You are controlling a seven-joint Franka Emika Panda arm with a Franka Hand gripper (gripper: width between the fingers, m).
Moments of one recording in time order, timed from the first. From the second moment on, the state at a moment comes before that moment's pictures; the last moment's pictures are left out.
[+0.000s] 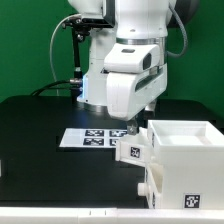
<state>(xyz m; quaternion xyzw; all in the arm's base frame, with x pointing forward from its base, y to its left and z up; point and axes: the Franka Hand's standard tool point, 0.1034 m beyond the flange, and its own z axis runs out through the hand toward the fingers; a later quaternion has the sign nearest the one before) 0.461 0.046 0.077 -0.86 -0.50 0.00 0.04</state>
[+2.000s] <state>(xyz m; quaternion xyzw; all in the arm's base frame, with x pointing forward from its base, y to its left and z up) 0.369 0.089 0.035 -0.87 -0.49 -0.05 0.03</state>
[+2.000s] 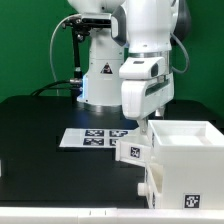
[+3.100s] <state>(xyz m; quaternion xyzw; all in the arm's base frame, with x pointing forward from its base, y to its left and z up) 0.366 0.089 0.011 -0.87 -0.49 -0.07 0.04</state>
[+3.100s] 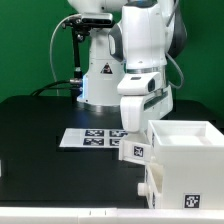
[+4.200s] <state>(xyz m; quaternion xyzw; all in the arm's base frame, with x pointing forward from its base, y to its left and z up) 0.411 0.002 0.038 -0.82 -0.57 -0.03 0.01</state>
